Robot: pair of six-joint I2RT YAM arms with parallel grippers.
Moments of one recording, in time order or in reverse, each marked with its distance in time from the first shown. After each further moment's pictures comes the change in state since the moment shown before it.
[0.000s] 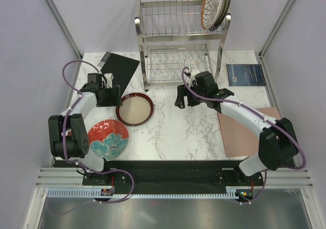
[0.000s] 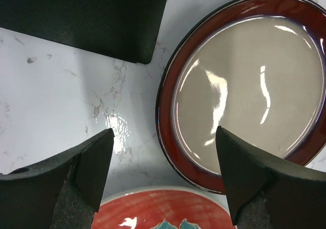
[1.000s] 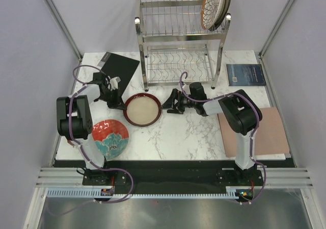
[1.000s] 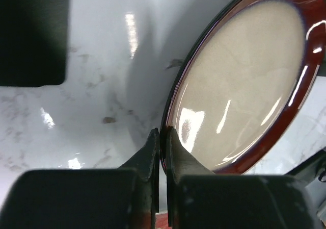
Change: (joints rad) left arm 0.024 0.304 0.161 -0.135 0.308 -0.035; right arm -0.109 0.562 -0.140 0.837 -0.579 0.617
